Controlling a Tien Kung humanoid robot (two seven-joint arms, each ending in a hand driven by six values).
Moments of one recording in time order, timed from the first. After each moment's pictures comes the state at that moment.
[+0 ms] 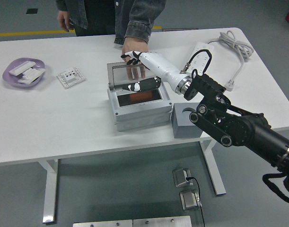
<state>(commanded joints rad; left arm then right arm) 0.01 0.12 -1.33 -0.18 0.92 0.12 0.19 0.86 -0.16 0.68 0.98 -1.72 -0.18 0.18</state>
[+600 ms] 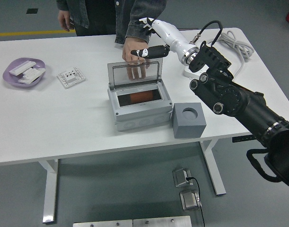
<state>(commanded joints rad) -0.03 0.15 -1.31 -0.18 0.93 0.12 0.20 1.01 -0.03 0.76 0.52 -1.67 -0.18 0.26</state>
